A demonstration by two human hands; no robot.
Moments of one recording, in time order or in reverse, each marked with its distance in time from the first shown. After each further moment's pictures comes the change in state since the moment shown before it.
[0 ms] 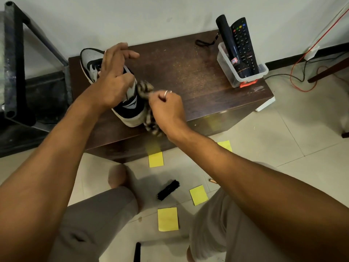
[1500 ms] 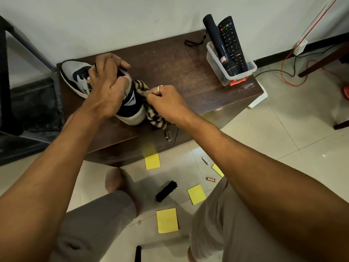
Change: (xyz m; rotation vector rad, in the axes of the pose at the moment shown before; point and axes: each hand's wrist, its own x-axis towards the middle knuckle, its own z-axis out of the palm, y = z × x) left_hand 0.001 -0.001 0.023 0.115 0.143 0.007; right_hand 0.033 0.000 -0.037 -0.223 -0.219 -0.116
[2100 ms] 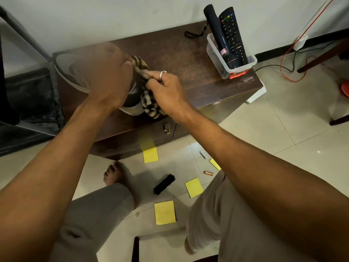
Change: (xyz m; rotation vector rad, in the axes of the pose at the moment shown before) left_hand 0.000 0.003 0.015 0.080 0.100 -0.034; right_hand -0.009 -0.004 0.008 0.187 0.132 -0.077
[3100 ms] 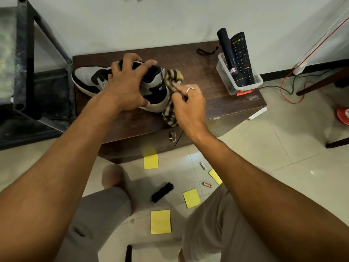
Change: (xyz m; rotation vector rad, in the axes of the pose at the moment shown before) left_hand 0.013 -0.006 -0.019 0.302 -0.295 0.061; right_hand -0.013 0.008 -0.003 -0.161 0.287 -0.077
